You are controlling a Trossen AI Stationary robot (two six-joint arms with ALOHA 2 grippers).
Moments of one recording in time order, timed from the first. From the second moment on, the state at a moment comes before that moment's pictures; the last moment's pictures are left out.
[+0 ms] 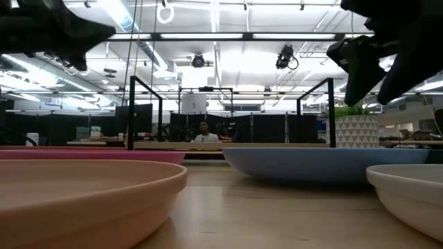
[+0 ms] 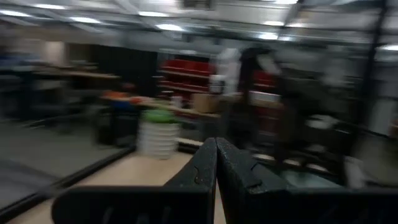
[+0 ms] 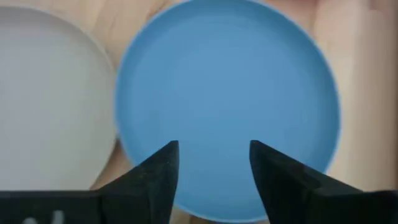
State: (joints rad) left arm -0.30 0.18 0.01 0.46 -0.62 -0.03; right arm 0.54 1.45 0.85 -0.44 0.27 0.19
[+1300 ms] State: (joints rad) left arm -0.30 0.20 0.01 0.47 -0.75 0.04; right arm 0.61 1.69 0.91 -0.55 0.32 -0.09
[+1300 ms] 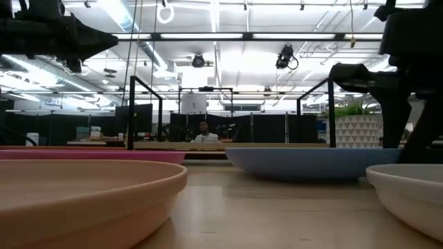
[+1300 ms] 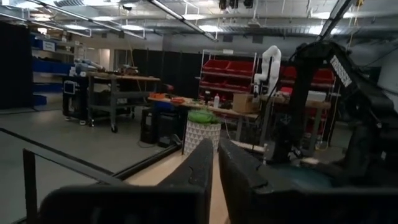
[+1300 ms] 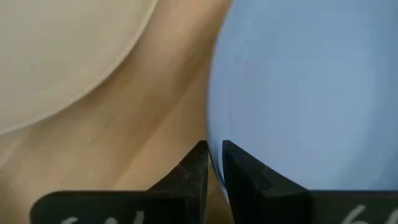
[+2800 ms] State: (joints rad) left arm -0.30 0.20 0.01 0.33 -0.54 -0.16; right arm 0.55 1.69 1.00 -0.63 0.22 -0.12
